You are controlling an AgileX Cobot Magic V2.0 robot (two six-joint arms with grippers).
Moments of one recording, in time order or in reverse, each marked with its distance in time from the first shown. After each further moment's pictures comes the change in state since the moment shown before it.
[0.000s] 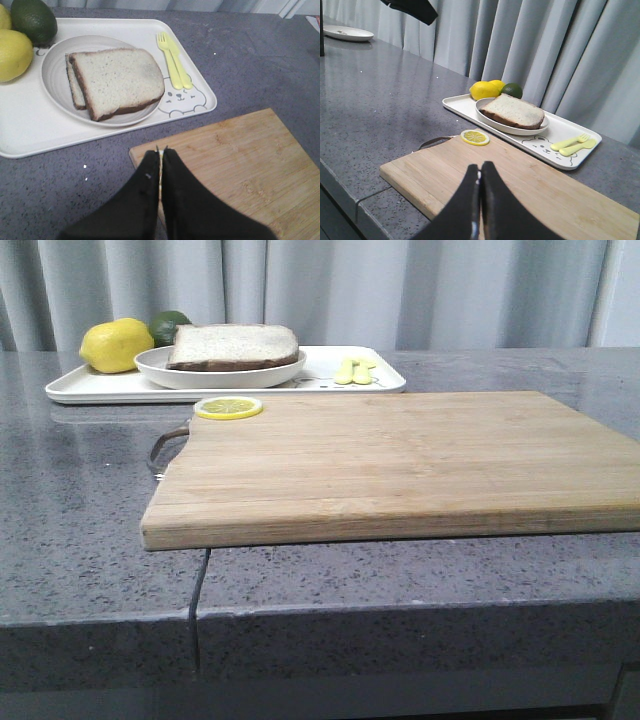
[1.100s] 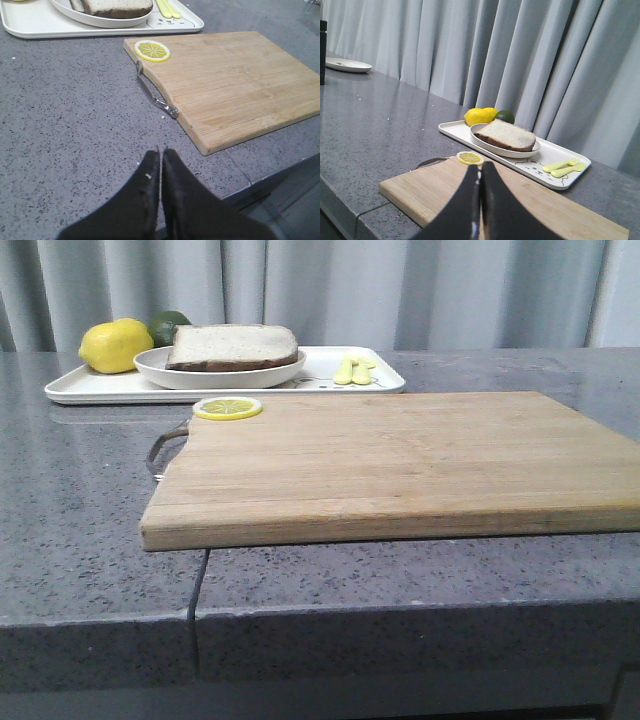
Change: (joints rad) left arm 0.000 -0.944 0.843 0.000 -0.058 0.061; right arm 0.000 -0.215 0.086 0.005 -0.004 -0.002
